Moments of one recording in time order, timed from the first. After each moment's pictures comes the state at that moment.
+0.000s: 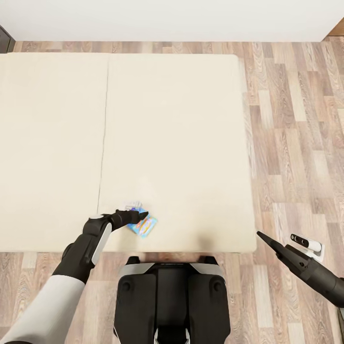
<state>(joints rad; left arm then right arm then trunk) -0.73 0.02 -0.08 -1.10 0.09 0.62 -0.29 -0.19 -0.19 -0.49 -1.56 -0.67 0.76 1.36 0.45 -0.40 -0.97</state>
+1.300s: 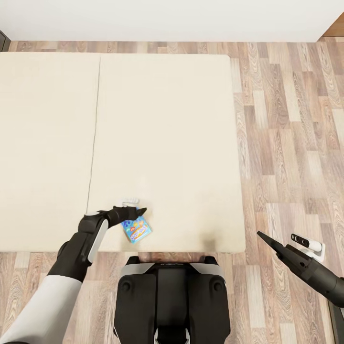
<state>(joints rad) -0.73 0.03 -0.06 -1.17 0.10 0.66 -0.30 -0.19 -0.19 -0.49 -1.56 -0.67 0.76 1.36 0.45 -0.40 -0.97</state>
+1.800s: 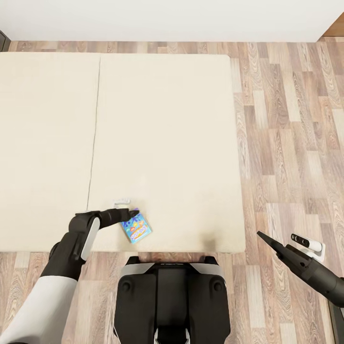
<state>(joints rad) -0.73 0.04 0.03 -1.20 0.10 0.82 -0.30 -0.19 -0.19 -0.49 -1.56 -0.67 0.76 1.36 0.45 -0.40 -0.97</state>
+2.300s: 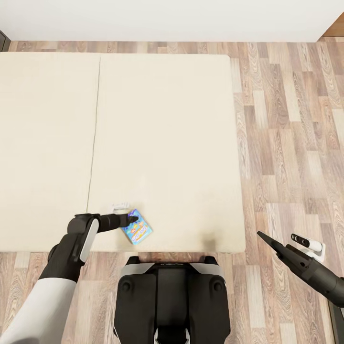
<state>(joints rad) -0.71 0.04 0.05 -1.20 0.10 0.93 -0.31 -0.19 -0.19 -0.49 -1.56 -0.67 0.76 1.36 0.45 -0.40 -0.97</state>
